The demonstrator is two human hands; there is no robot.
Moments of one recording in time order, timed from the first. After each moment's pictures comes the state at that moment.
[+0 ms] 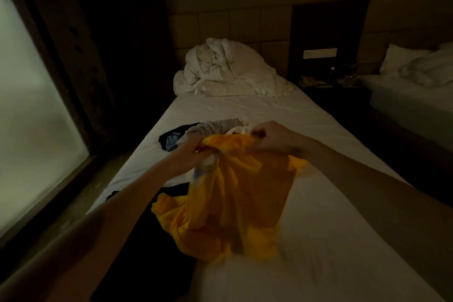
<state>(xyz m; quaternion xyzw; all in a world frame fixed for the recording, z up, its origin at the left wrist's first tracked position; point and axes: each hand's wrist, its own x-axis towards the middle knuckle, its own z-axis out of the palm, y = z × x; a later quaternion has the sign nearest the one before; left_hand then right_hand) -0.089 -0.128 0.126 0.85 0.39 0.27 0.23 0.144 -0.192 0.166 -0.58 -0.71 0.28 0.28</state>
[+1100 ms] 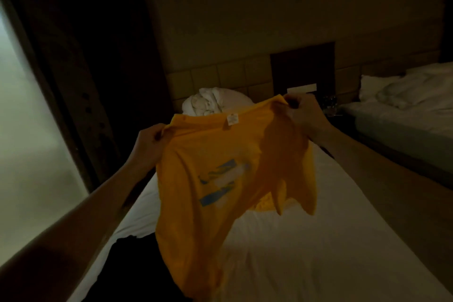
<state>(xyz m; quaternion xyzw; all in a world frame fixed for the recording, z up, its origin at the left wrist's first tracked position) -0.092 -0.202 0.278 0.73 0.42 0.50 0.18 0.238 -0.280 0.283 -0.53 -0.57 0.12 0.61</state>
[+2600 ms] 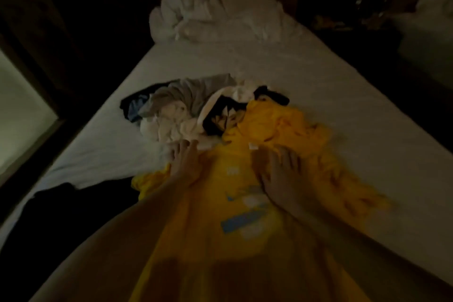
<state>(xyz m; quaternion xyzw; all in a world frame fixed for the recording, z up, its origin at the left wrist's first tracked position) -0.019 0.066 -0.109 0.75 0.64 0.10 0.13 0.208 -0.062 -0.121 -0.77 -0.62 0.01 0.17</state>
